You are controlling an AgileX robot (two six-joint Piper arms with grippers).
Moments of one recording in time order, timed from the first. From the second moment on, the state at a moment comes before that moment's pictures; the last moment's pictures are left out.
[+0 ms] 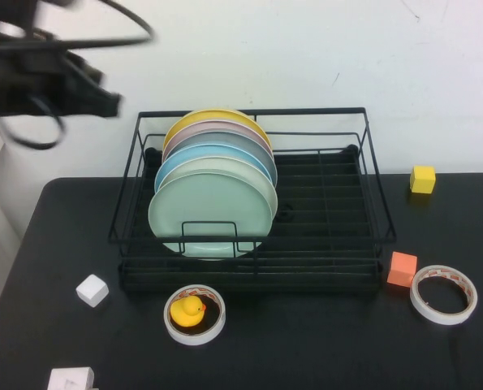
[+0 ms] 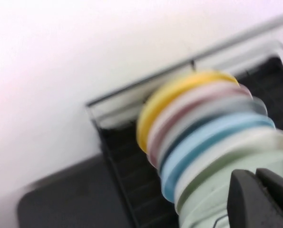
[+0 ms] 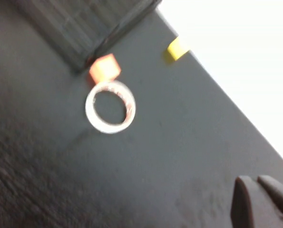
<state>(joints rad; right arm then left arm) 0.11 0.68 -0.95 0.00 1.07 -0.72 -0.23 1.39 -1.30 -0.27 0.50 0.40</state>
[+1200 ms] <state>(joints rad) 0.11 0.30 -0.40 0.39 0.85 -0.75 -0.23 0.47 -0.42 -0.09 0.49 0.00</state>
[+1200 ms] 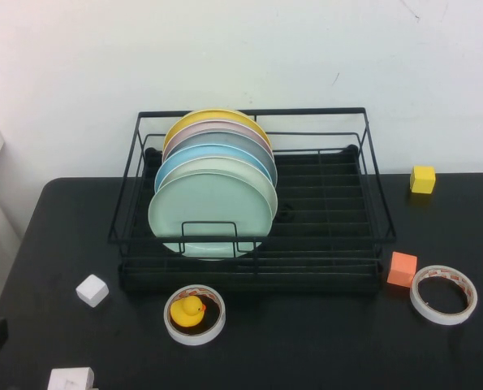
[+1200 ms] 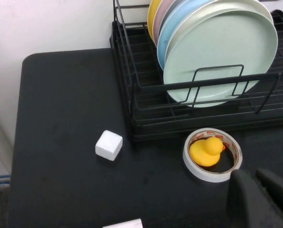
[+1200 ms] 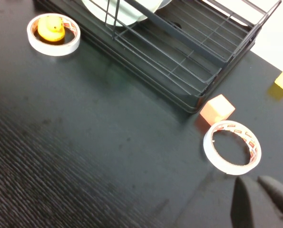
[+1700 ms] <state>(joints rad) 0.11 0.30 -0.40 0.40 0.85 -0.75 -0.19 0.23 -0.30 -0.06 0.45 0.00</state>
